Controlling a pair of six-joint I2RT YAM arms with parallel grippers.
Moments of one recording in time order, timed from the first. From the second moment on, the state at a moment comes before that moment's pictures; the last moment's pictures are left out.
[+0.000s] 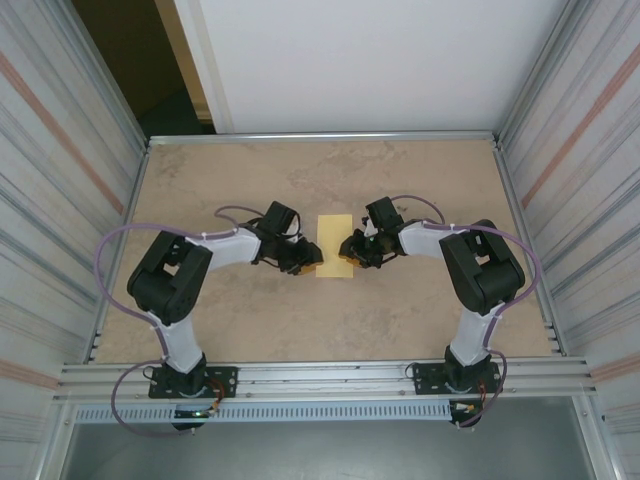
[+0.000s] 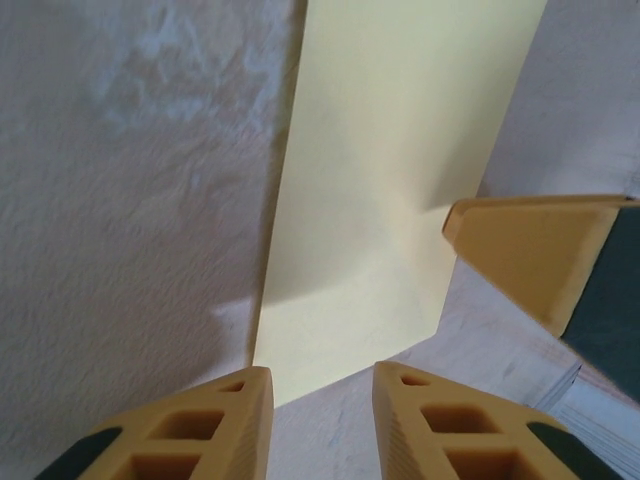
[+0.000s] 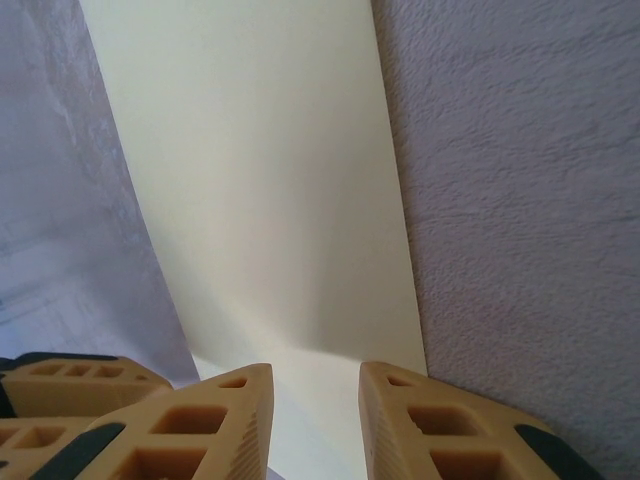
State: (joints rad) left arm -0.56 1.81 1.00 -0.23 0.53 -0.86; right arm 0.47 1.83 0.95 -0.18 -0.48 0.86
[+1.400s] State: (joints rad) left arm -0.53 1.96 1.19 -0.34 0.57 -0.68; right arm 0.46 1.85 0.94 -0.13 -0.52 0.86
